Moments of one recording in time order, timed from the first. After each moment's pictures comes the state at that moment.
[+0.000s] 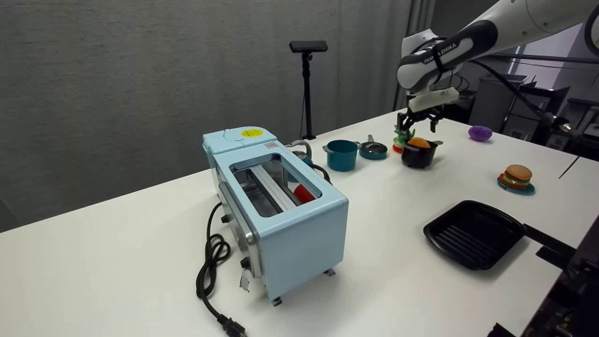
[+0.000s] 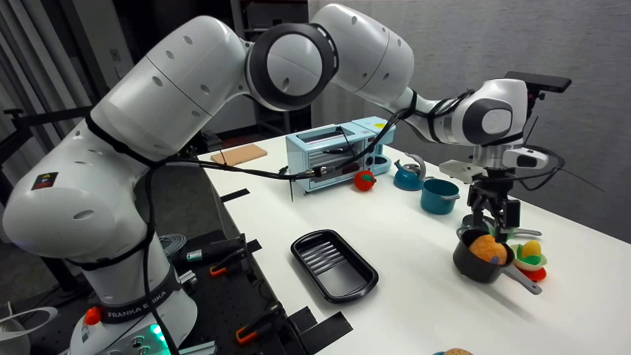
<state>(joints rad) -0.12 0.93 -0.26 -1.15 -0.08 2.04 0.34</state>
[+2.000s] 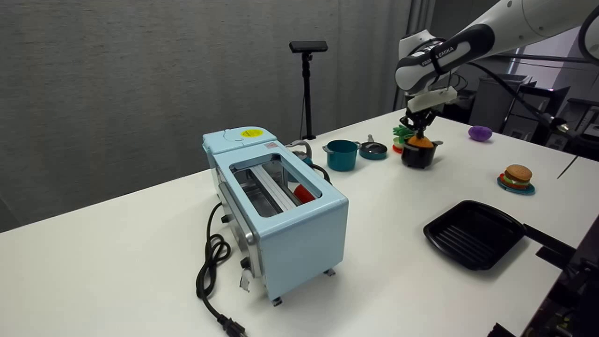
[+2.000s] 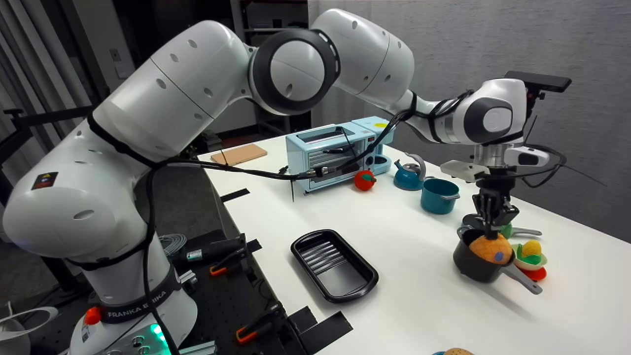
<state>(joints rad) -0.11 0.95 -0.26 -1.11 -0.11 2.02 0.34</state>
